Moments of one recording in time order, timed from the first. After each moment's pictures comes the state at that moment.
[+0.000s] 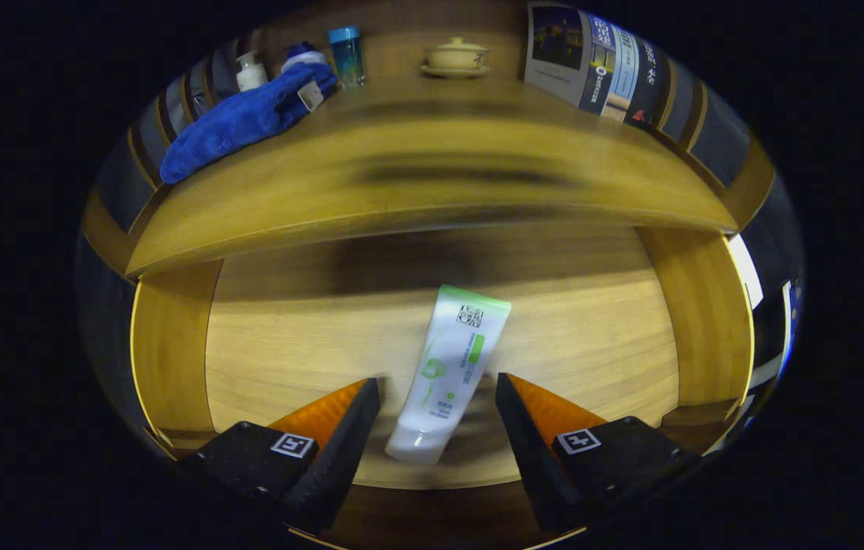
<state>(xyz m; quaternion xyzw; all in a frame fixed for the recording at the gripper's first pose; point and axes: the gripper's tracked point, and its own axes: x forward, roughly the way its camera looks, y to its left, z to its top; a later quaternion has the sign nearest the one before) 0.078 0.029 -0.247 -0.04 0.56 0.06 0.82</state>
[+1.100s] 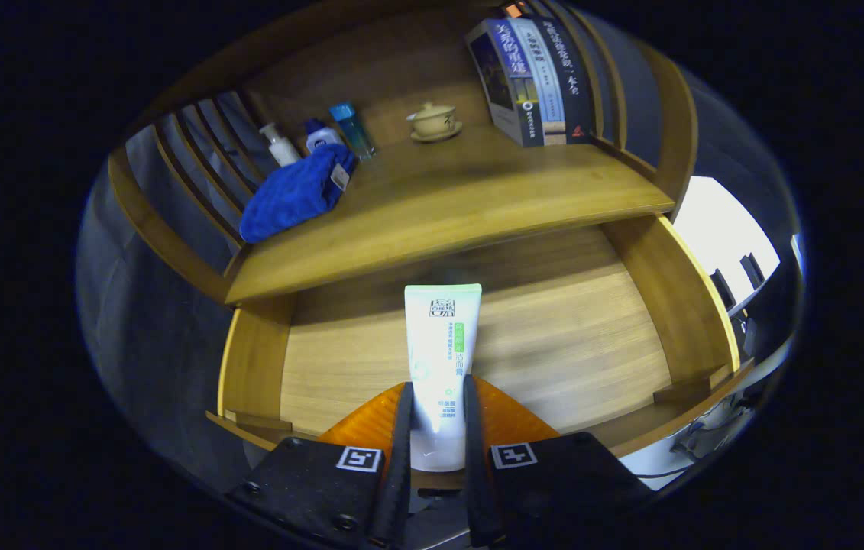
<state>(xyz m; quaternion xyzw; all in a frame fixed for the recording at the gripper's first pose) 0.038 -0.004 -0.146 0.09 0.46 0.13 0.87</state>
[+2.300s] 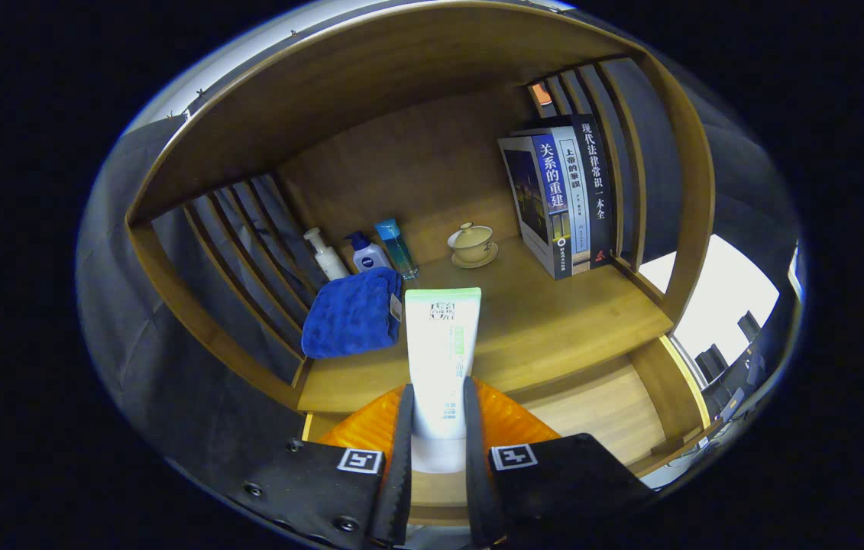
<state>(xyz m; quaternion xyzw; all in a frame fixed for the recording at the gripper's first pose) 0.120 0.047 -0.006 0.13 0.33 0.13 0.93</state>
